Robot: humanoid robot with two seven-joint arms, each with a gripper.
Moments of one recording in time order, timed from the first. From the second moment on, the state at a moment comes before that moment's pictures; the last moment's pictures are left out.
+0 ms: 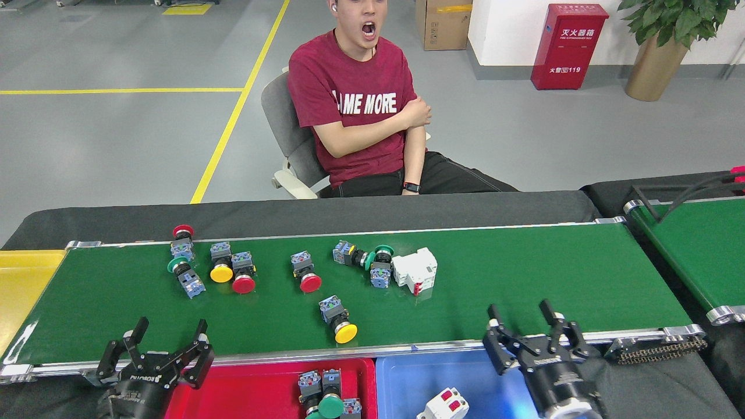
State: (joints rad) left arm -0.07 0.10 0.25 -1.43 -1.60 -0.27 -0.02; right arm -0.12 0.03 0.22 -1.44 1.33 -0.05 0.02
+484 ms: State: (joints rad) left arm -0.47 0.21 0.25 -0.85 -1.60 -0.27 -0.02; right arm -0.52 0.16 0.45 -0.87 1.31 0.10 -0.03
